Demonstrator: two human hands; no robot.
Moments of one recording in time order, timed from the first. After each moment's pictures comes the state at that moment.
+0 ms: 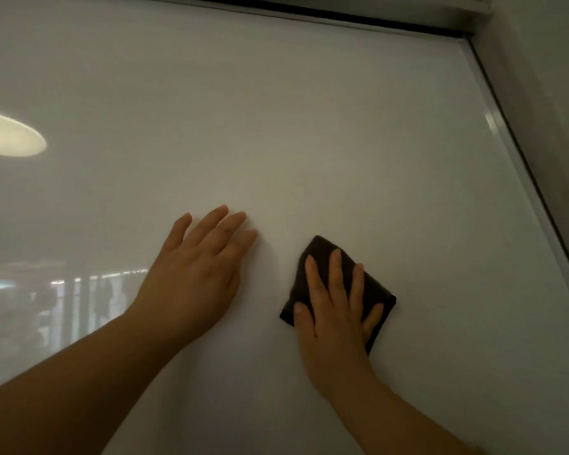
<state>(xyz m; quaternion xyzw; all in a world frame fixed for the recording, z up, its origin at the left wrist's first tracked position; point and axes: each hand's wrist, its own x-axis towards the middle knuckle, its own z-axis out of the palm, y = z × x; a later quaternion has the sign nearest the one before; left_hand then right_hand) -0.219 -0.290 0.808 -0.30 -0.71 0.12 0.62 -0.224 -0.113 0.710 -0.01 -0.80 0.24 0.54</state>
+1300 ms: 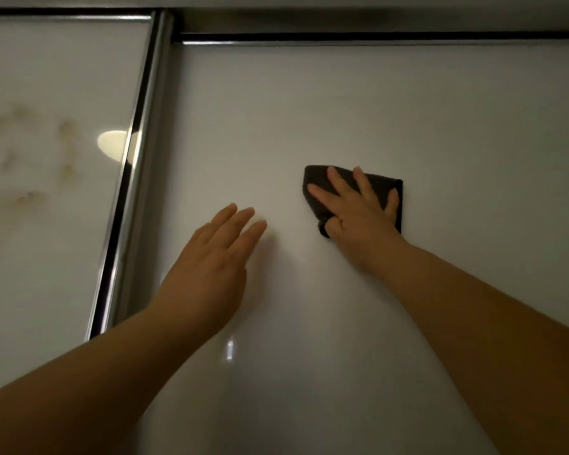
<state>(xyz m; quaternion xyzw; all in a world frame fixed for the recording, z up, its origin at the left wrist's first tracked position) -0.184 -0.459 0.820 -0.23 -0.71 0.04 0.66 -0.219 -0.234 0.888 0.17 -0.80 0.05 0.57</state>
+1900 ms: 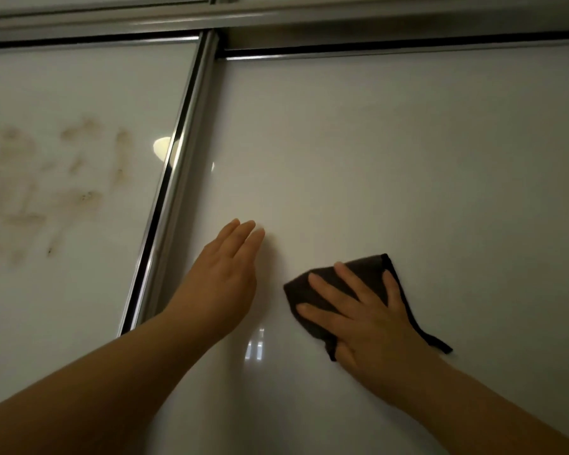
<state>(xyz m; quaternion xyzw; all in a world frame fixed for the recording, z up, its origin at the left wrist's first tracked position) -0.183 -0.465 0.806 -0.17 -0.72 0.02 0.67 -0.229 -0.232 0.775 0.34 -0.73 -0.11 0.58</state>
